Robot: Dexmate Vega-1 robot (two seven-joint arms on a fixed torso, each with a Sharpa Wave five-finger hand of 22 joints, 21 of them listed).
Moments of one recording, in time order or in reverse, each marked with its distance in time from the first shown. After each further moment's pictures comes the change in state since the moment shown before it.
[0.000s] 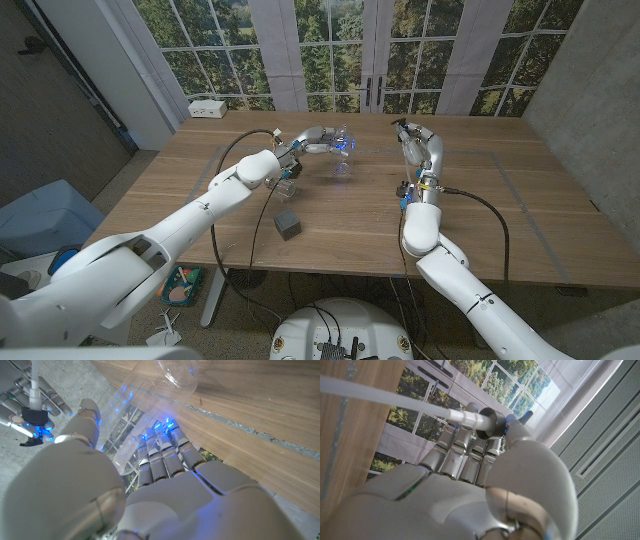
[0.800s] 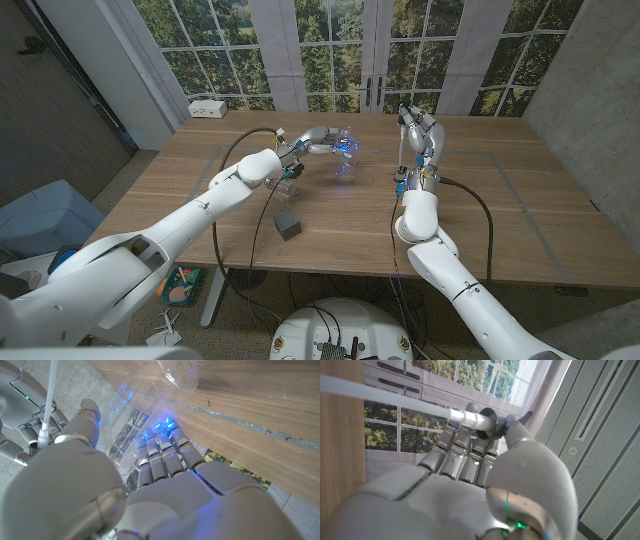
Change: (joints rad) left arm 0.000 0.011 0.010 -0.036 0.026 -0.006 -0.013; left_hand 0.000 0.000 0.000 0.000 0.000 0.000 0.000 -0.001 0.000 0.000 0.000 -0.004 0.000 0.000 0.000 0.000 0.002 -0.004 0.004 0.004 0.000; right arm 0.050 0.102 0.038 0.067 0.142 0.205 0.124; right_hand -0.007 0.007 0.004 -0.004 -0.001 0.000 0.000 -0.003 0.003 0.000 0.000 0.000 0.002 0.000 0.000 -0.022 0.009 0.000 0.000 0.020 -0.009
